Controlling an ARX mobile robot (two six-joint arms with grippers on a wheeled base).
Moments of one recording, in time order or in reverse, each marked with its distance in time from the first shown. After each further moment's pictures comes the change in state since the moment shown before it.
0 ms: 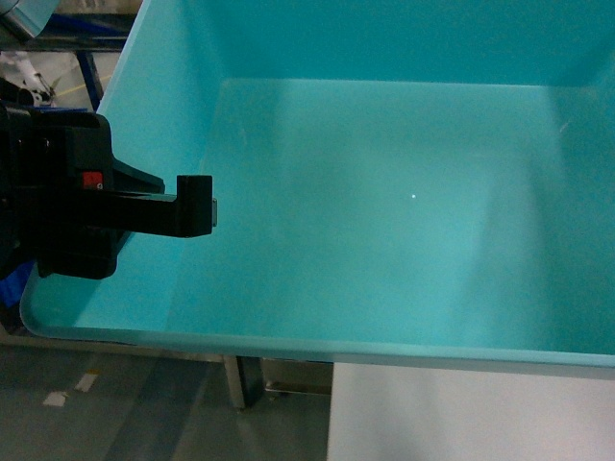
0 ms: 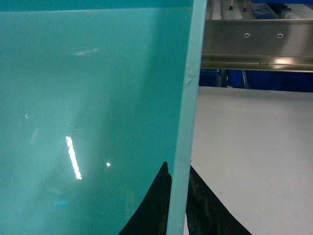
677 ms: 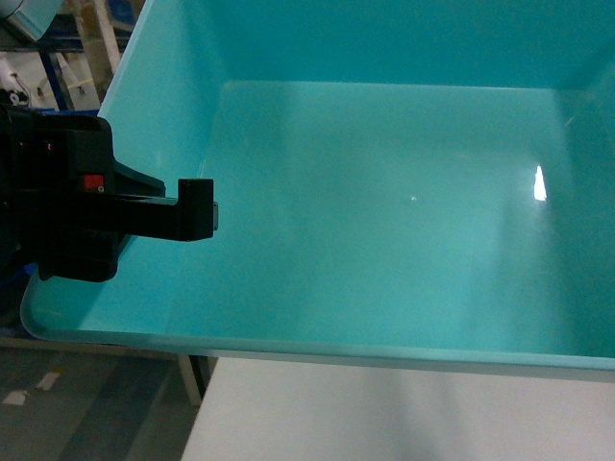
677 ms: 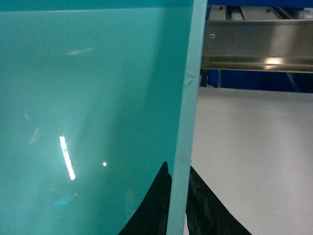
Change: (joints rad) left arm 0.000 0.000 0.000 -0.003 0.000 0.000; right arm 0.000 0.000 0.000 -0.004 0.000 0.000
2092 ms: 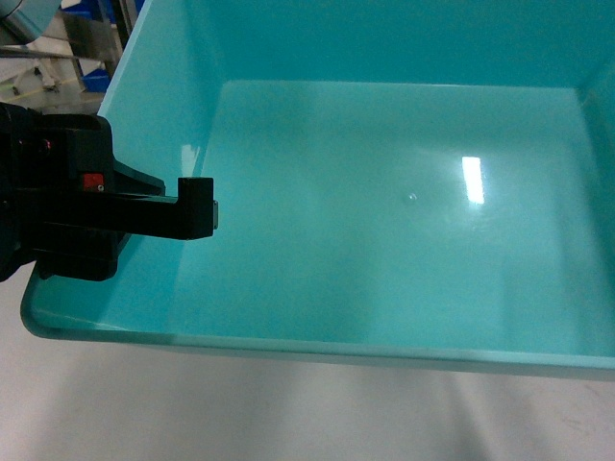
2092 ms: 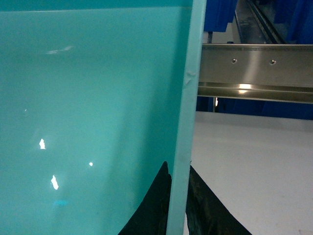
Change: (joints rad) left arm 0.000 0.000 0.000 0.002 0.000 0.000; right arm 0.000 0.000 0.000 0.001 0.000 0.000
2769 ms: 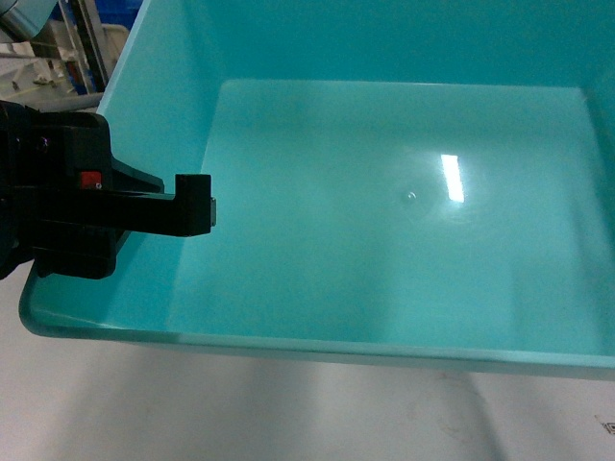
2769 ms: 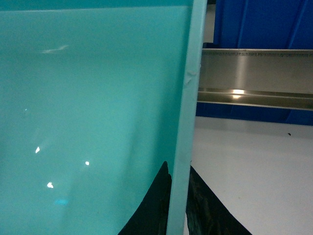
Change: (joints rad) left arm 0.003 -0.001 0.000 0.000 0.001 -0.002; right arm 0.000 0.001 0.000 0.000 -0.002 0.000
